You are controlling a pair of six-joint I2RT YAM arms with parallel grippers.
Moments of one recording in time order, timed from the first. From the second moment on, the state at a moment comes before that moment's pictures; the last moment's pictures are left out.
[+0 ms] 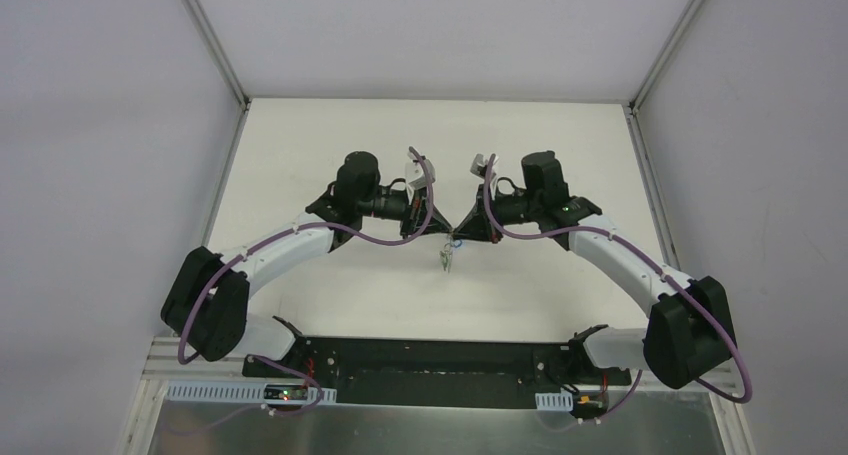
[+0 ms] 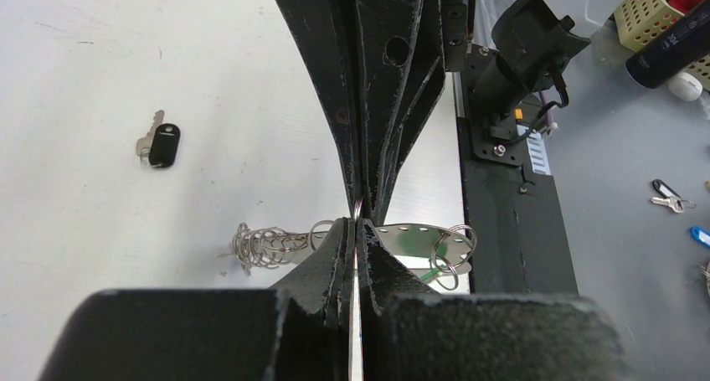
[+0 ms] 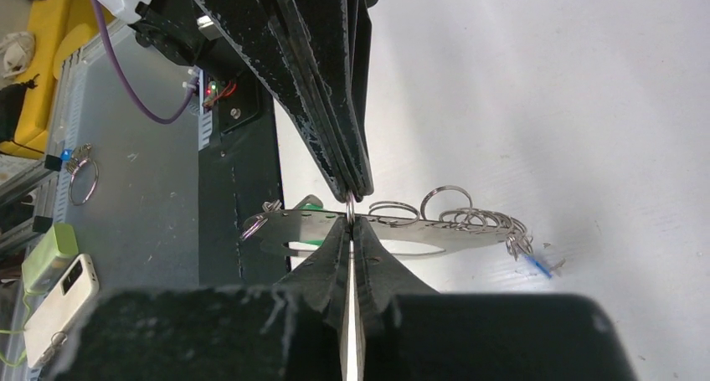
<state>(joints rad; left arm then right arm) -0.60 1.38 0.85 0.27 0.94 -0.07 0.49 1.30 0.89 -0.20 -0.98 -0.03</state>
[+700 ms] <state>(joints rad) -0.60 1.39 0.85 0.25 0.94 -0.02 0.51 1.30 1.02 -0.46 -0.87 -0.21</state>
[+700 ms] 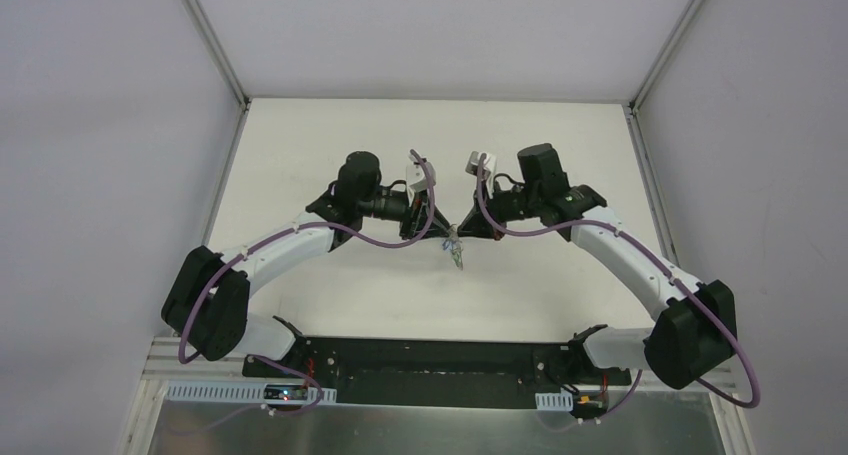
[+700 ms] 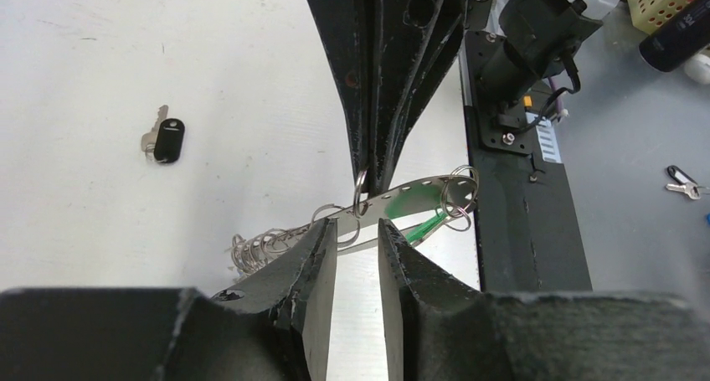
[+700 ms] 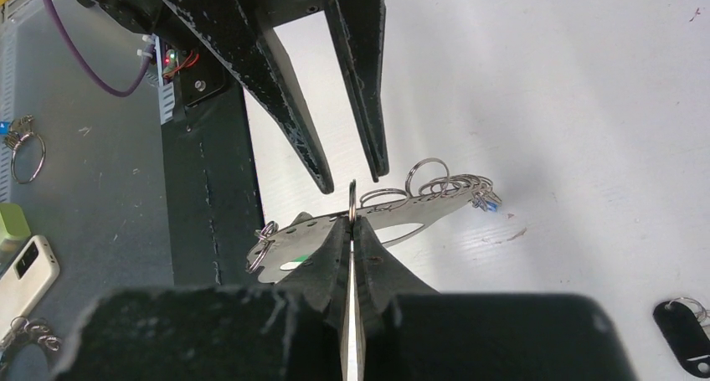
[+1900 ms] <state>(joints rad) -0.62 1.44 0.92 0.15 0.94 0.07 0.54 1.33 1.05 -0.53 -0.83 -0.22</state>
